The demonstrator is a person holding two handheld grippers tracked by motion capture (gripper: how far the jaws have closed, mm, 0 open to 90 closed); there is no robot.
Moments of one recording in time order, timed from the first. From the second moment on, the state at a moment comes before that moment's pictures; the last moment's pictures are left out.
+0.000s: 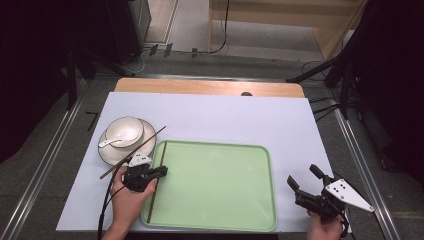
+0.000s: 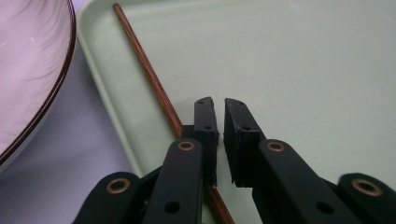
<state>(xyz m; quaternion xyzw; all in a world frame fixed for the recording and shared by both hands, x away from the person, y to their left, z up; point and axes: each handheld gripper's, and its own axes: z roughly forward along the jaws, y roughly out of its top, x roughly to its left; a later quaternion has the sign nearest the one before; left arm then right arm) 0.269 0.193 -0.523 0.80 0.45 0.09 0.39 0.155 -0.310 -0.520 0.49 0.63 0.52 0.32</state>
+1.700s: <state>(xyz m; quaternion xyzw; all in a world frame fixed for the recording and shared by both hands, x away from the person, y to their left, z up) 0.291 0.293 -0.493 0.79 0.47 0.16 0.36 0.156 -0.307 -0.520 0.49 0.63 0.52 0.32</state>
